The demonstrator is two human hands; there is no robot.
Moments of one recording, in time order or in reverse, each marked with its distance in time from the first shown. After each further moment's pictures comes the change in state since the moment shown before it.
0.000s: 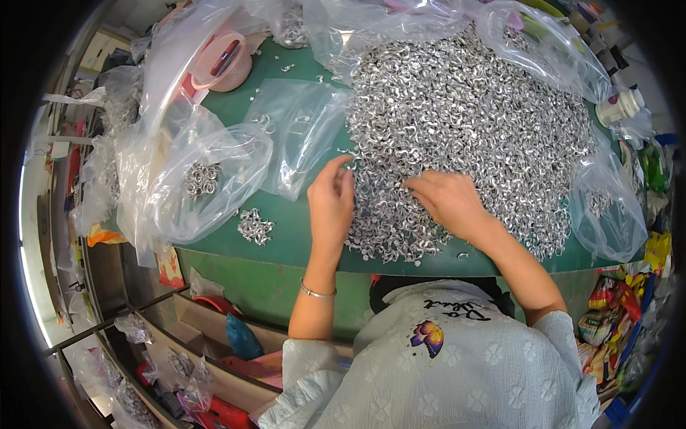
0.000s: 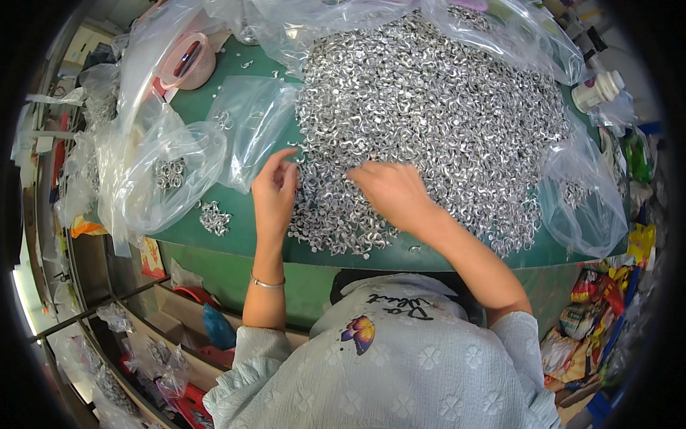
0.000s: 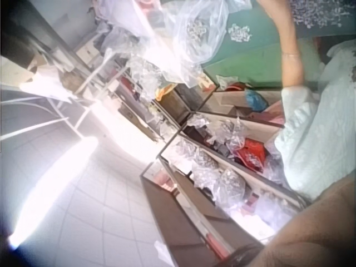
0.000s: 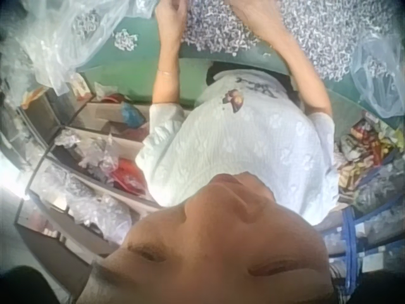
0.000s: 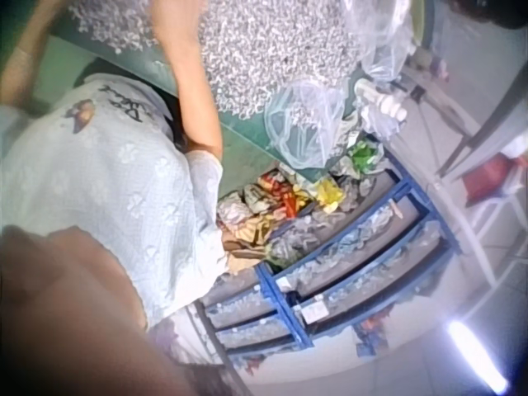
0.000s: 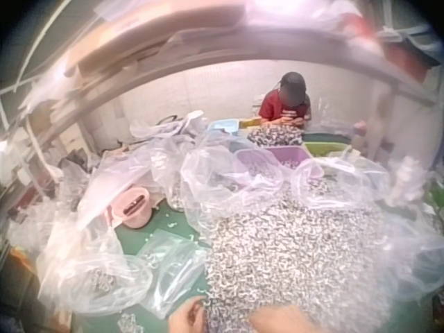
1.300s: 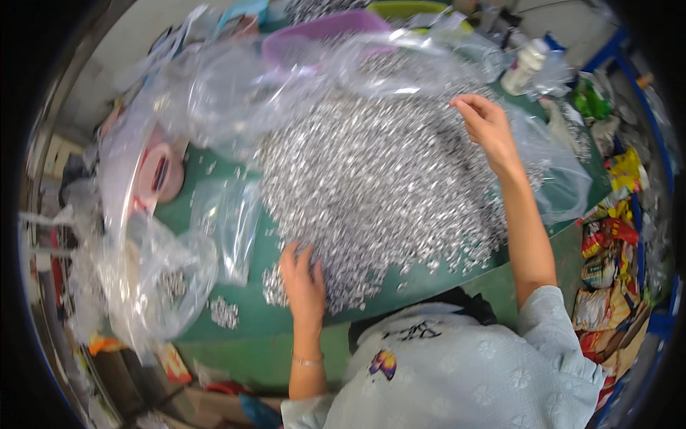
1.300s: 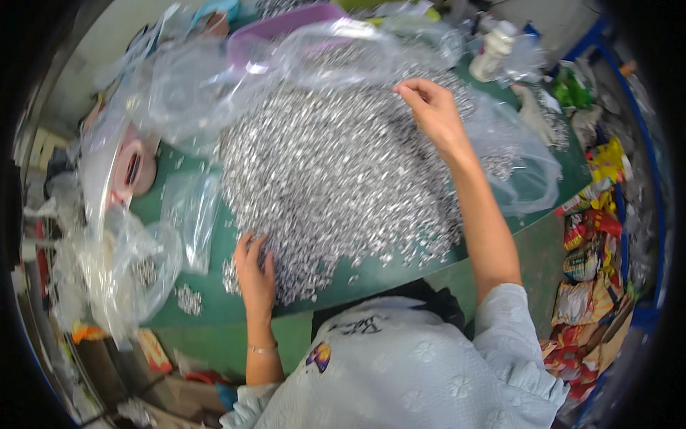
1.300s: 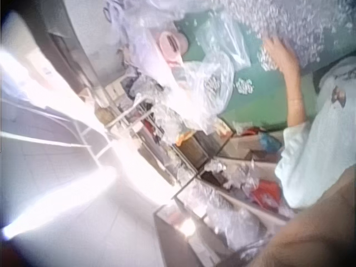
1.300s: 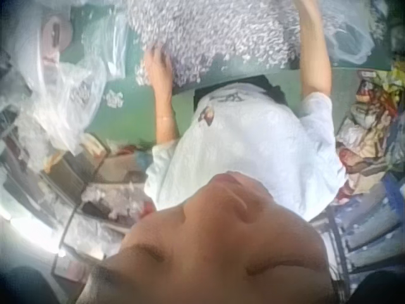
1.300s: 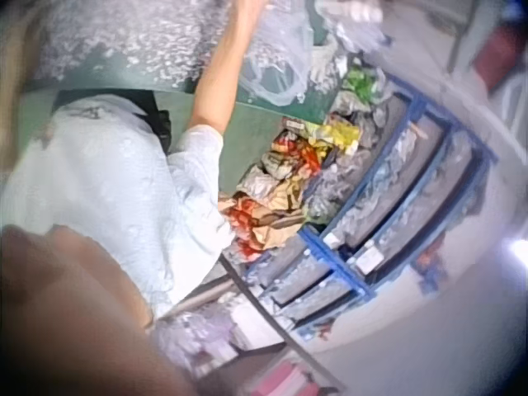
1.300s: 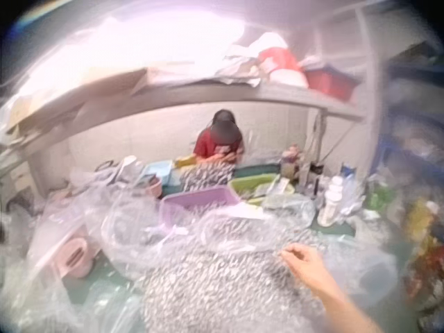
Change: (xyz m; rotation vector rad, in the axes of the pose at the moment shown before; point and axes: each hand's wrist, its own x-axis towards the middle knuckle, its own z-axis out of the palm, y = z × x) left_hand -0.042 0.018 0.026 0.490 -0.091 0.291; right_hand -0.026 0.109 -0.163 0.572 0.616 0.599
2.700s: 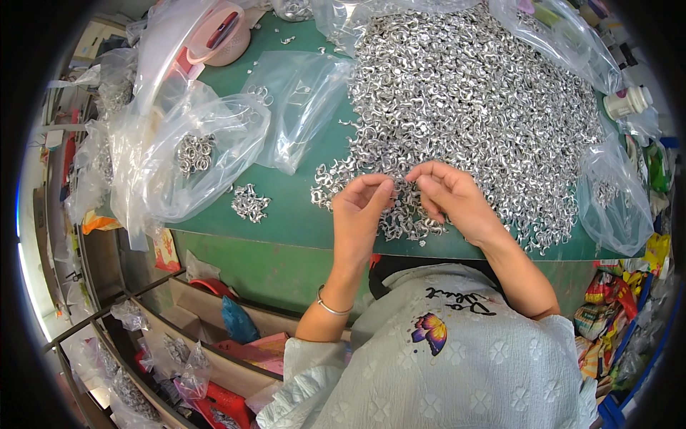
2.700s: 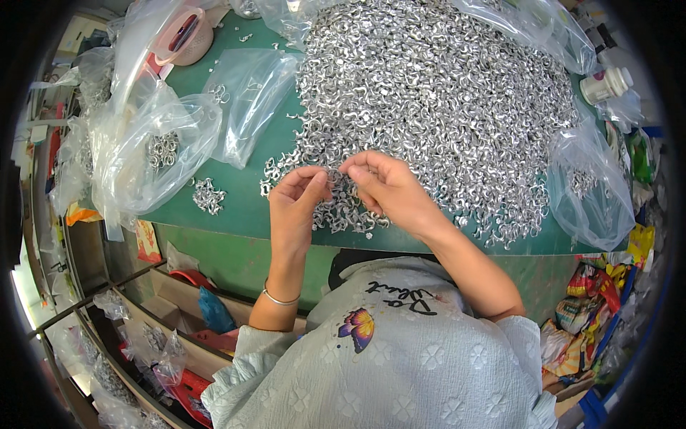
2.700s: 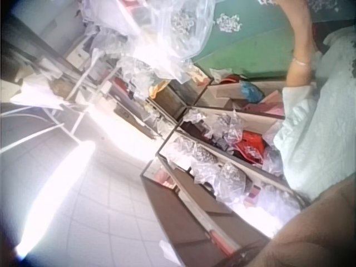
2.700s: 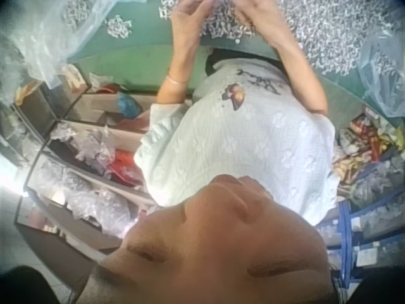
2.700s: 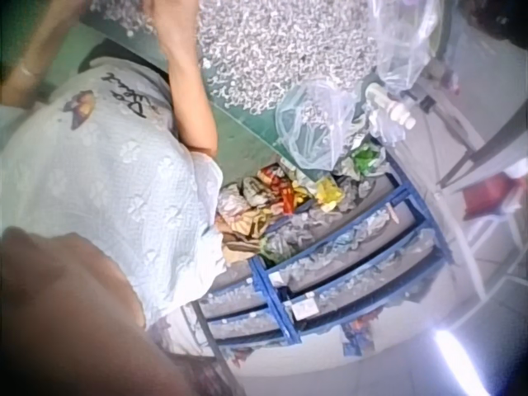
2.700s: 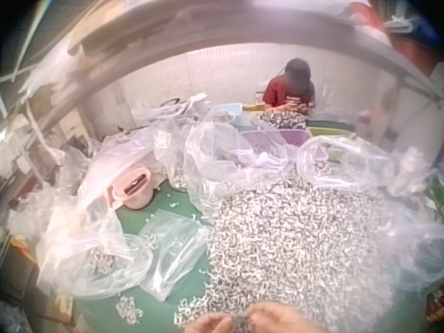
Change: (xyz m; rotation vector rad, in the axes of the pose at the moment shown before) left_hand -0.016 0.005 -0.009 -1.154 0.043 -0.548; right_hand -0.145 0.000 0.160 0.516 -0.739 0.523
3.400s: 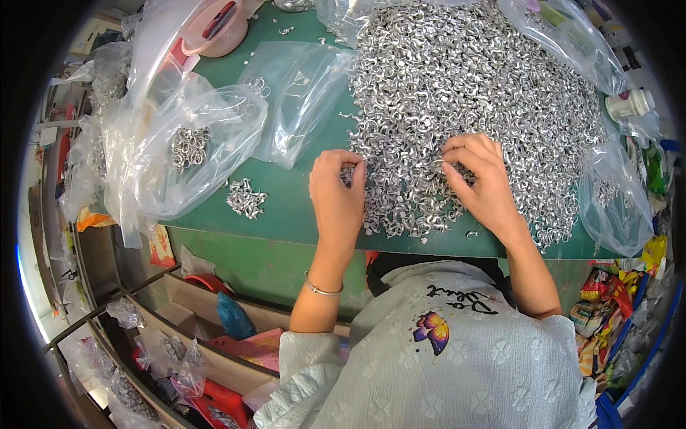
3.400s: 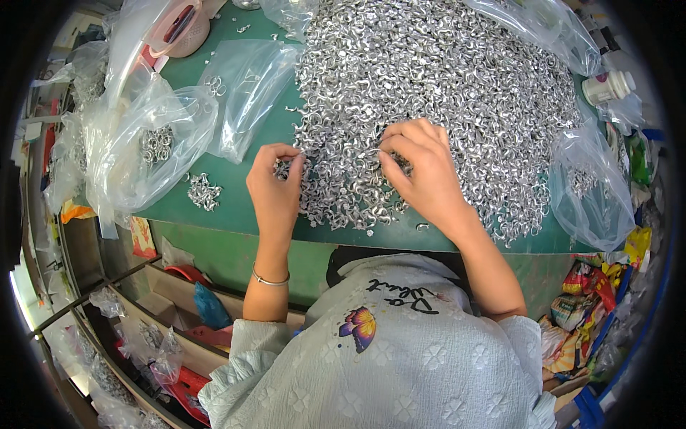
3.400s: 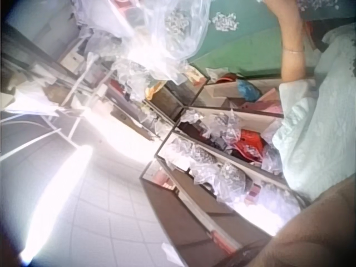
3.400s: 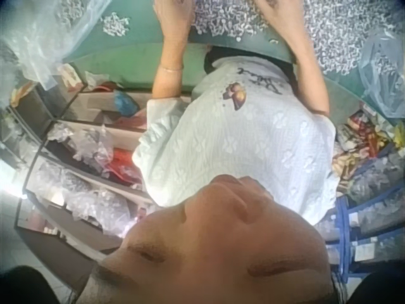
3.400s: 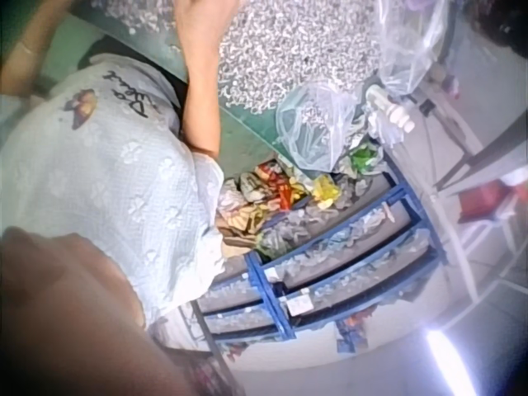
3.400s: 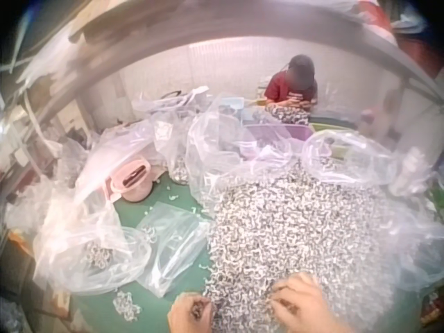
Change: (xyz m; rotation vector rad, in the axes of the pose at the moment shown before) left_hand 0.026 0.003 -0.025 0.928 0.191 0.493; right_hand 0.003 -0.011 -0.026 -1.268 0.303 -0.753
